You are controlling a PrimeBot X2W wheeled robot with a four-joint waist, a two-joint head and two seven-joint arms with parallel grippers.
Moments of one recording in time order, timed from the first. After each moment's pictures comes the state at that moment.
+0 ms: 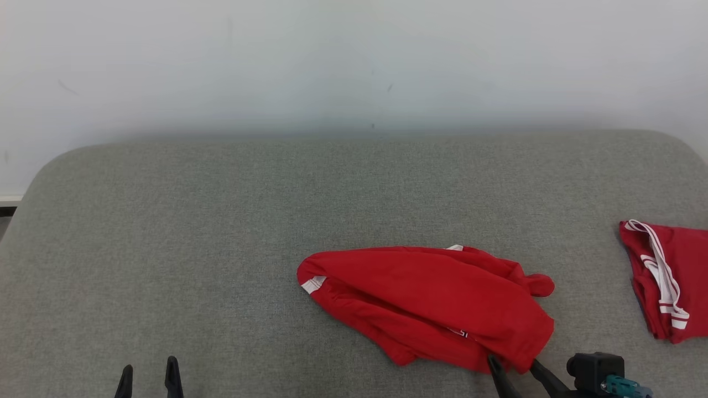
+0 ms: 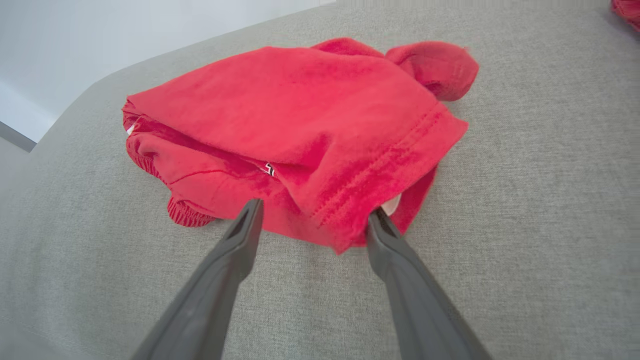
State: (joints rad) left arm 0.19 0.05 0.07 0.03 -0.29 -0.11 -0.26; right arm 0.09 -0.09 0.11 0.11 0.36 0.13 0.22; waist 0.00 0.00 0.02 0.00
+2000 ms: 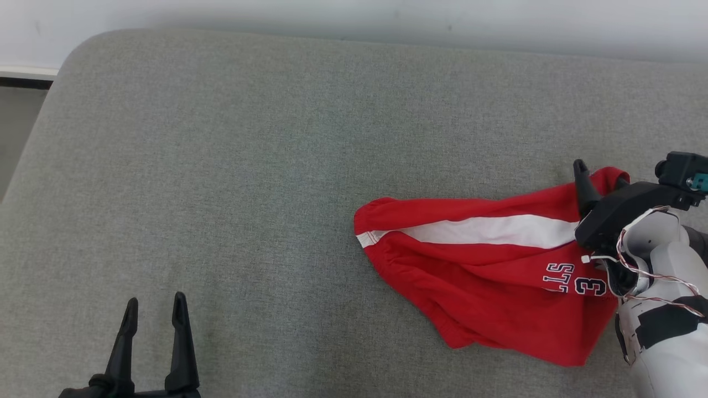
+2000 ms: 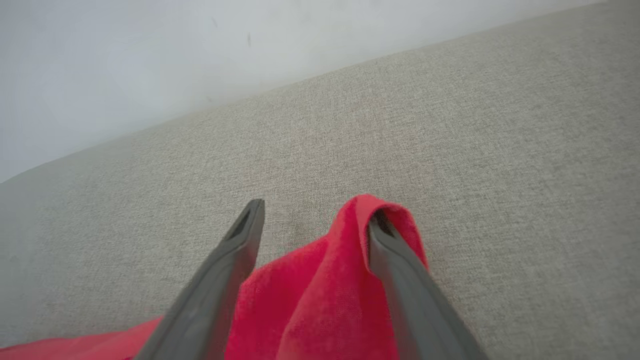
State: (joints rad) left arm 0.05 0.05 0.03 -0.03 -0.28 -0.12 -0.26; right arm -0.70 -0.18 -0.15 0.78 0.35 0.13 0.14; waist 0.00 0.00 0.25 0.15
